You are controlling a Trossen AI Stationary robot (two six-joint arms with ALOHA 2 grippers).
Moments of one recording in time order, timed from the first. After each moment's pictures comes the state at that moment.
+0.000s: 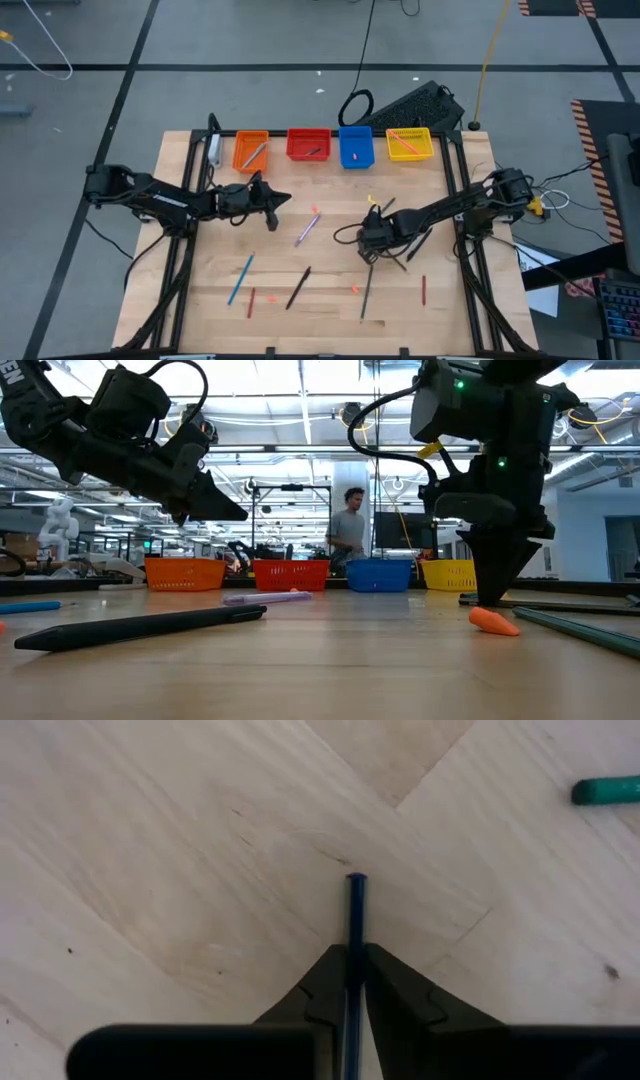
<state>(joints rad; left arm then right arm) 0.10 1.31 0.28 0.72 -0.22 -0.16 0.20 1.69 0.88 -0.64 0.17 0.99</state>
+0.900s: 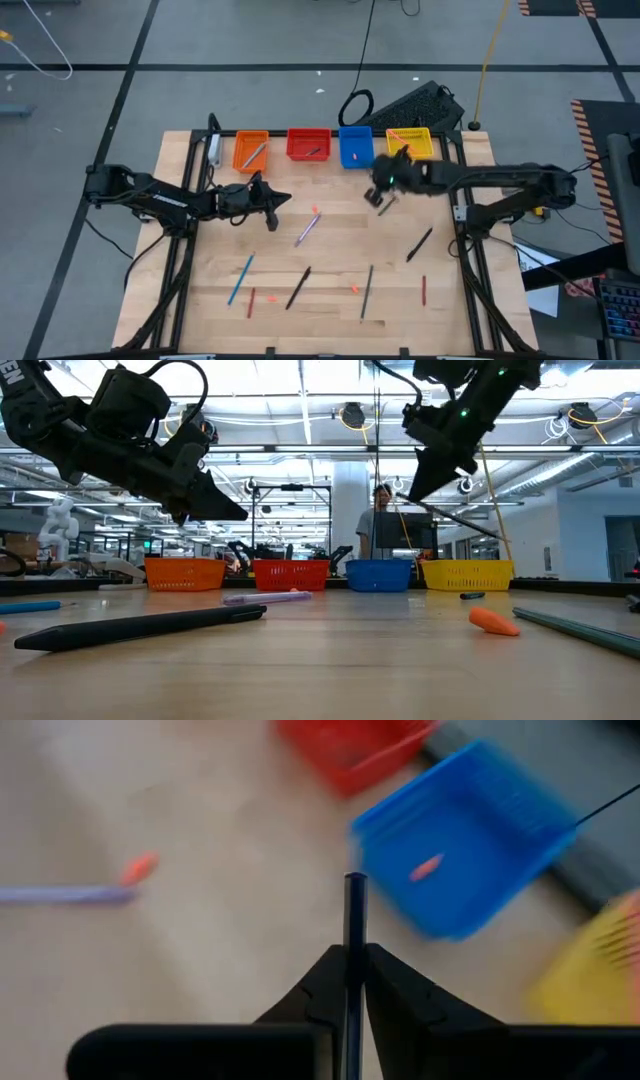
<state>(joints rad) 0.10 1.31 0.28 0.72 -0.22 -0.16 -0.20 1.28 0.88 -0.47 0.37 0.29</state>
